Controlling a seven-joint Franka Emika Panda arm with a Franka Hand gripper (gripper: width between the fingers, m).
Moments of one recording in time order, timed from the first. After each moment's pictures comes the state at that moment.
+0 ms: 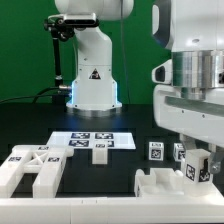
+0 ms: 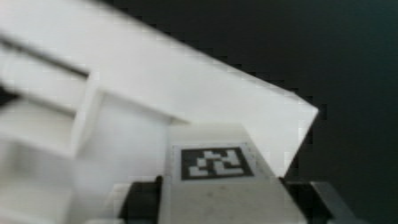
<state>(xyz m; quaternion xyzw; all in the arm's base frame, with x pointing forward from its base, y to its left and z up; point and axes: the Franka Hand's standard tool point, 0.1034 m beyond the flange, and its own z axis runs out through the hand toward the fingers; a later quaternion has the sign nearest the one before) 0.649 0.128 0.067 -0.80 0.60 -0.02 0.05</state>
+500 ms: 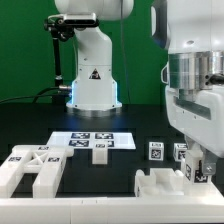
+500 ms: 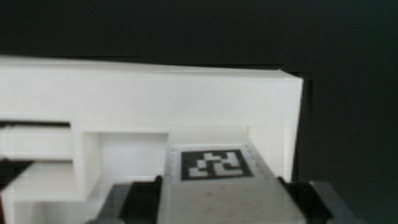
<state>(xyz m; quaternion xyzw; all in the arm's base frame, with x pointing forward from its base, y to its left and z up) 0.650 0.125 0.066 -0.69 0.72 -0.01 0.06</state>
